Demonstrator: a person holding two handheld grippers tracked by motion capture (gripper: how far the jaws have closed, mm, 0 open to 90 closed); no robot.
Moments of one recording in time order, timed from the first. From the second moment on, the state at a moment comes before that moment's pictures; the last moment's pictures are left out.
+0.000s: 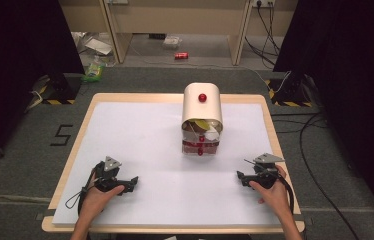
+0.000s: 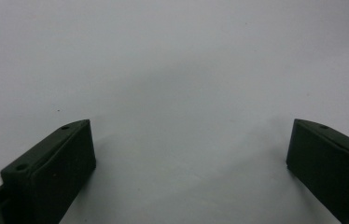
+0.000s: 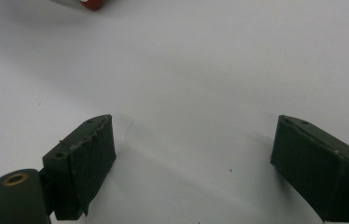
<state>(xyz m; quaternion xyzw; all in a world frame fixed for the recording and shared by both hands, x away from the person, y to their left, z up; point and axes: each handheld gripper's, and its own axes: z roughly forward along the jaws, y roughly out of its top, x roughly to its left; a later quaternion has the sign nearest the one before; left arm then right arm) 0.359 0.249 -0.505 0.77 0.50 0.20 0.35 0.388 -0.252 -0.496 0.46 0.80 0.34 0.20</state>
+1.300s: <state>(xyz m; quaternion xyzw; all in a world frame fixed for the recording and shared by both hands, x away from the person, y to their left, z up) 0.359 0.249 -0.506 0.77 0.50 0.20 0.35 0.357 -0.197 -0.398 0.35 0.81 0.43 0.20</state>
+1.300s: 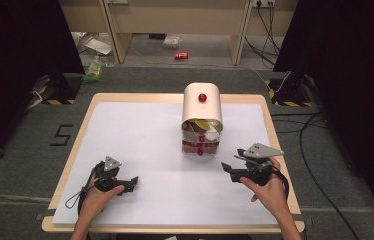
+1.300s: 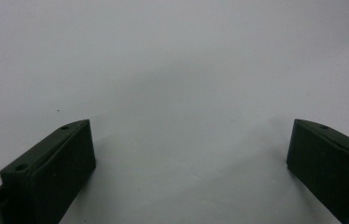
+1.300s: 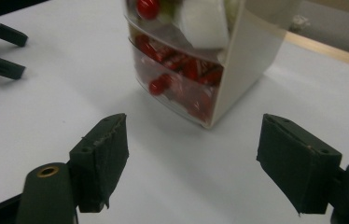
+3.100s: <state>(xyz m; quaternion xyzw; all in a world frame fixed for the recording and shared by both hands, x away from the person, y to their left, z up) 0.359 0.249 -0.506 0.77 0.50 0.20 0.35 0.409 -0.123 -0.366 0.29 0.81 0.44 0.24</state>
